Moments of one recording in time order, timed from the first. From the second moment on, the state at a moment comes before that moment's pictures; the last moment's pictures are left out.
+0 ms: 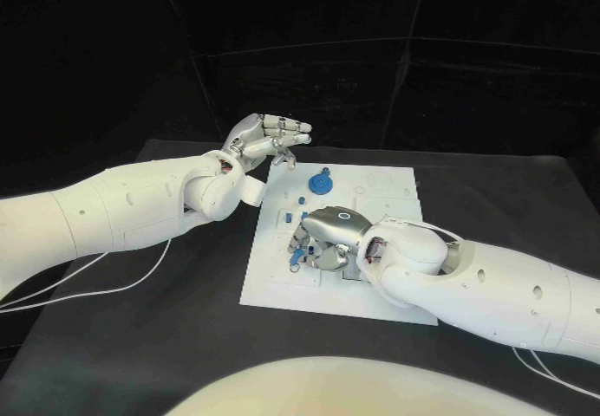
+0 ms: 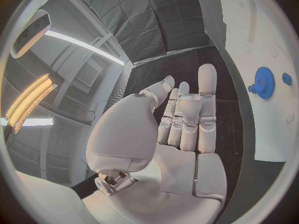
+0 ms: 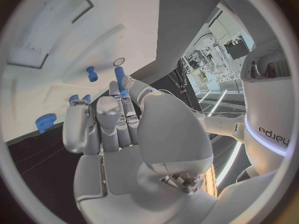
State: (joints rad) left arm 1.19 -0.77 -0.08 1.31 -0.10 -0.18 0.51; left_hand 1.31 -0.06 0.40 -0.10 0.05 0.98 0.19 0.15 0.07 1.11 0.11 0.22 0.08 1.33 0.01 1.13 0.71 0.16 1.25 0.11 0.68 0.71; right arm 1.05 -0.54 -0.05 1.61 -1.67 -0.19 -0.10; right_hand 1.41 -0.05 0.42 -0.04 0.13 1.10 0.15 0.09 0.07 1.18 0.07 0.20 0.07 1.47 -0.01 1.10 0.83 0.08 1.38 0.10 1.39 1.31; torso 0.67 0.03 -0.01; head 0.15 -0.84
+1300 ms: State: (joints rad) left arm 1.19 -0.77 -0.08 1.31 -0.10 -0.17 0.50; left_hand 1.31 -0.06 0.39 -0.10 0.05 0.98 0.19 0.15 0.07 1.11 0.11 0.22 0.08 1.33 0.01 1.13 0.71 0.16 1.25 0.11 0.67 0.71; right arm 1.04 -0.51 -0.06 1.59 -1.73 -0.14 -0.15; right_hand 1.37 -0.09 0.41 -0.03 0.14 1.07 0.16 0.07 0.07 1.16 0.09 0.16 0.06 1.46 0.00 1.09 0.80 0.09 1.36 0.11 1.38 1.28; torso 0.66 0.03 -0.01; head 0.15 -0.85
